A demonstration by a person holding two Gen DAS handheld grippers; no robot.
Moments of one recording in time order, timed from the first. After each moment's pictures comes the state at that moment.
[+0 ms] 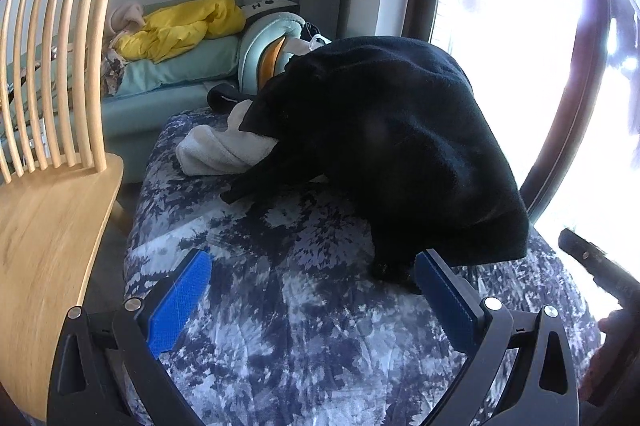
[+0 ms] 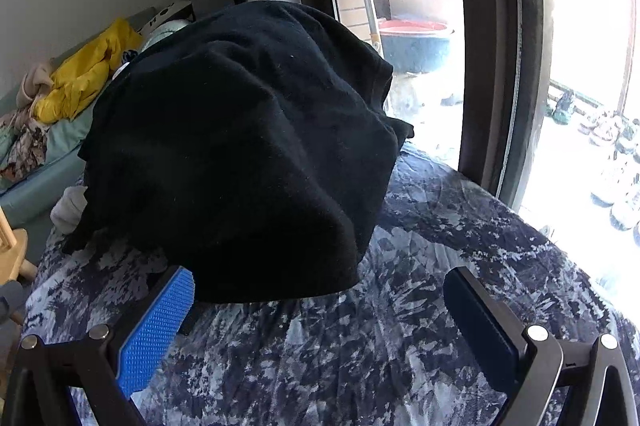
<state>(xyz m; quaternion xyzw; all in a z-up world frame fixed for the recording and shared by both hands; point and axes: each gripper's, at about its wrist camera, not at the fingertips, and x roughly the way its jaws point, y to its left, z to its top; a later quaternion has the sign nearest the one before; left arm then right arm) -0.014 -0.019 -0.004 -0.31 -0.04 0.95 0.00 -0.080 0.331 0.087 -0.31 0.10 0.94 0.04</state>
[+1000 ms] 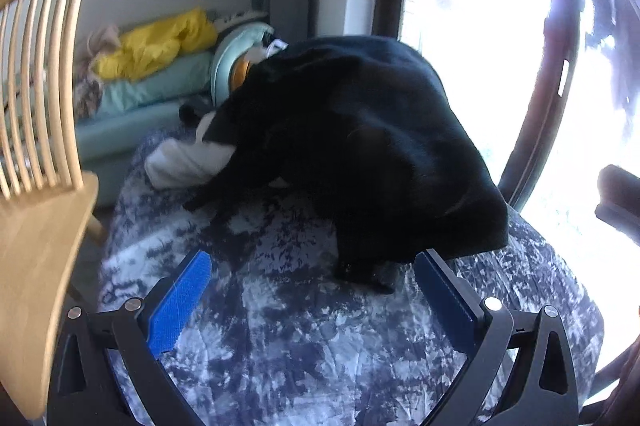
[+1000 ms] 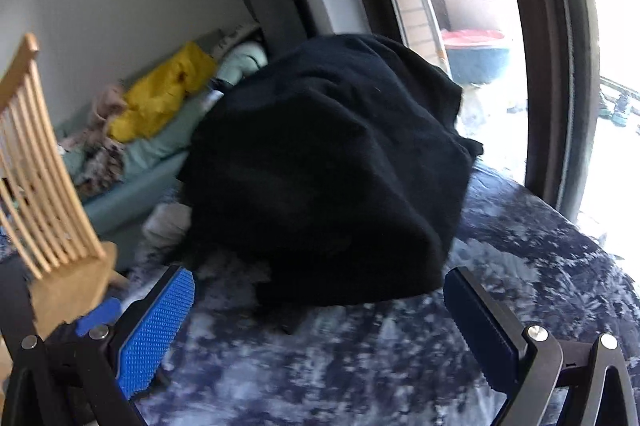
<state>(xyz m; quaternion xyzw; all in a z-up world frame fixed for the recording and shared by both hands) -0.008 0.018 -0.004 -0.28 -0.02 0.96 0.04 -0.045 0.303 0.133 -0.27 0.14 0.95 -0.06</state>
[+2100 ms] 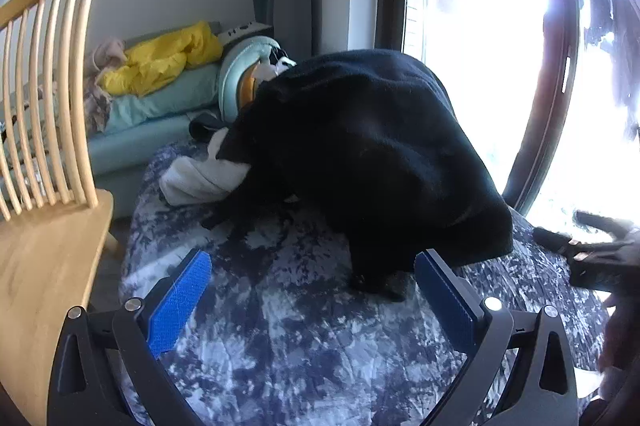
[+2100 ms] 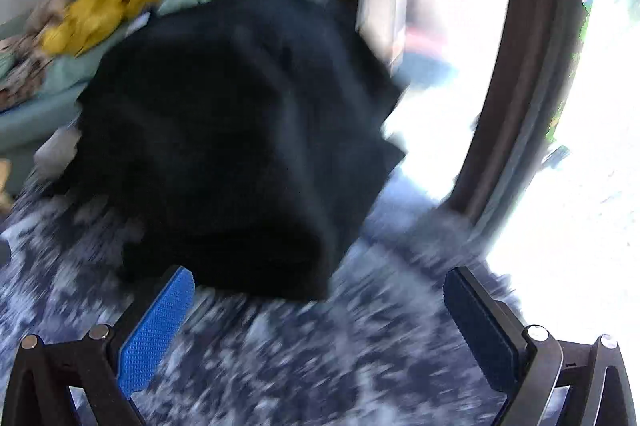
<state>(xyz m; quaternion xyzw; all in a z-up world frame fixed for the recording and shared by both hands) -0.005 0.008 0.012 -0.27 -0.01 0.96 0.03 -0.097 0.319 0.097 -0.36 0.00 0.93 0.02</state>
